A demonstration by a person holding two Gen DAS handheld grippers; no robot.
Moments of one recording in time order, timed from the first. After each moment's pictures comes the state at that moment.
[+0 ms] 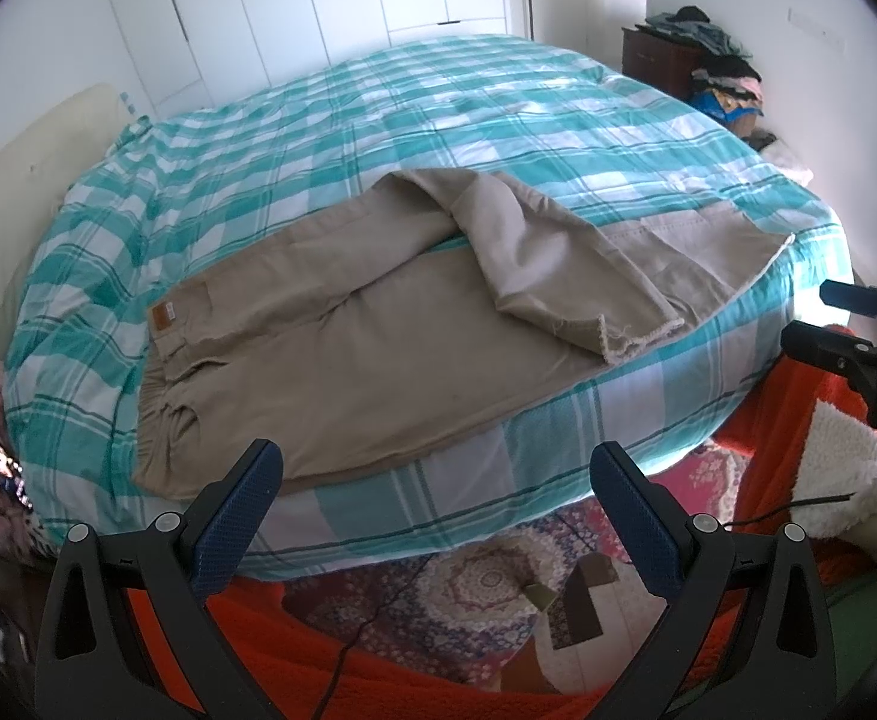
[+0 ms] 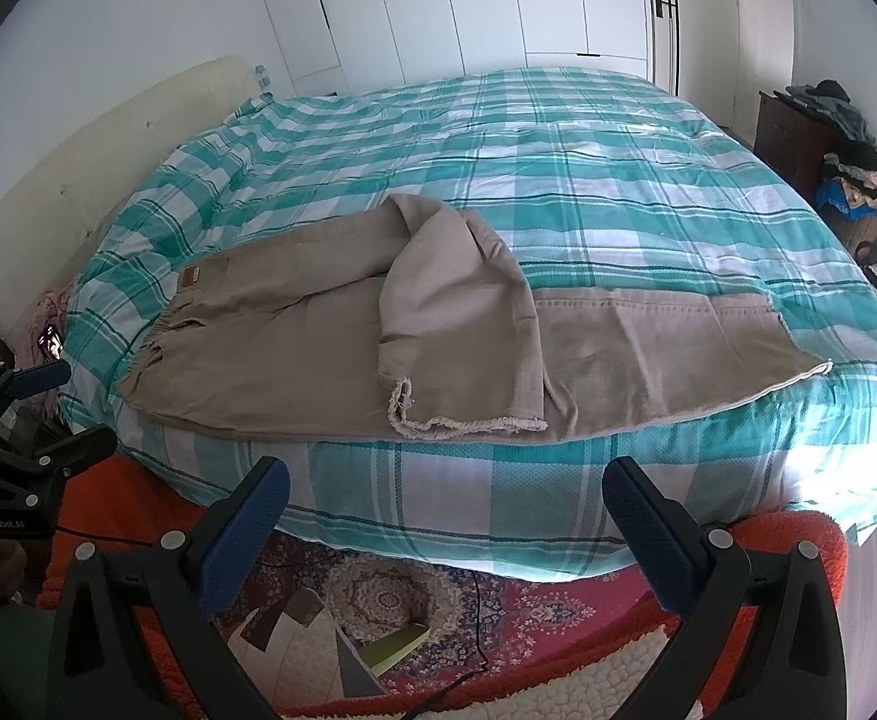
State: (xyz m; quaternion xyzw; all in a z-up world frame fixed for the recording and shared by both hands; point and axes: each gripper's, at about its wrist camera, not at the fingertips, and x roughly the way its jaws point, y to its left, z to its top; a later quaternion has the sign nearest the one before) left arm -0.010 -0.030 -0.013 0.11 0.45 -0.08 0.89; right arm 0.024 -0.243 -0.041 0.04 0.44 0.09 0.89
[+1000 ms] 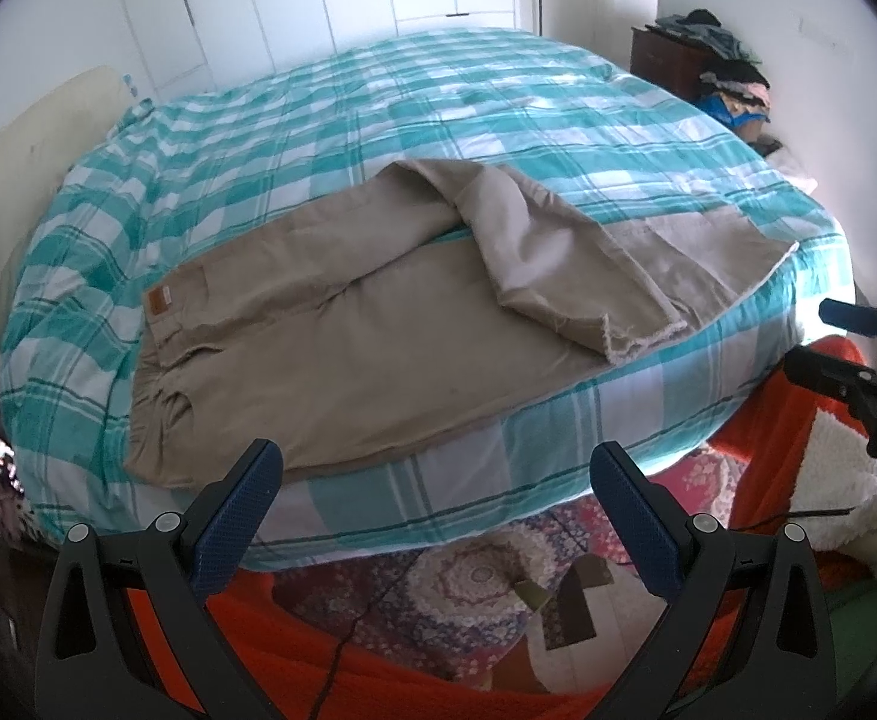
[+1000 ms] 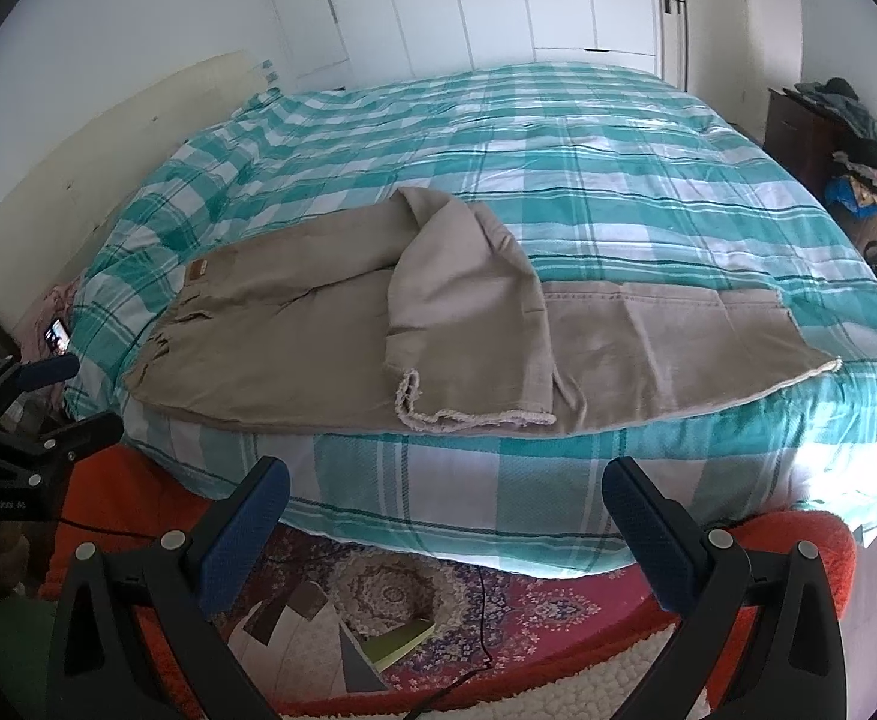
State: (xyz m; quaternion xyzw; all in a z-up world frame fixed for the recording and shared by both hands) left arm -0.003 -0.028 -0.016 0.09 0.46 -0.08 0.88; right arm 0.025 -0.242 -0.046 0.04 0.45 0.10 0.89
